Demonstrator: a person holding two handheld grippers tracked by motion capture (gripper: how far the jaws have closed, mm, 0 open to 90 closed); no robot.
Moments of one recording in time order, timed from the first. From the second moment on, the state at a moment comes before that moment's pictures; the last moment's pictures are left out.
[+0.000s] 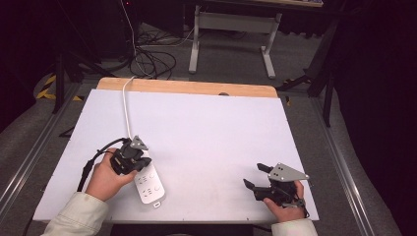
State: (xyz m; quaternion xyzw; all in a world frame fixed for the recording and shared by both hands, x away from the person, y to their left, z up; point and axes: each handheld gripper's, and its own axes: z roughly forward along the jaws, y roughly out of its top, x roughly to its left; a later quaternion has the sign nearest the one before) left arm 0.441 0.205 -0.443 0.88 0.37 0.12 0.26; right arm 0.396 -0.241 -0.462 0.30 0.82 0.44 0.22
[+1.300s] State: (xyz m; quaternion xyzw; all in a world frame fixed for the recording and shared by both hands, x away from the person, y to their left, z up) left arm 0.437 0.206 -0.448 0.88 0.37 0.13 0.27; right arm 0.395 -0.240 -0.463 0.29 0.82 0.44 0.21
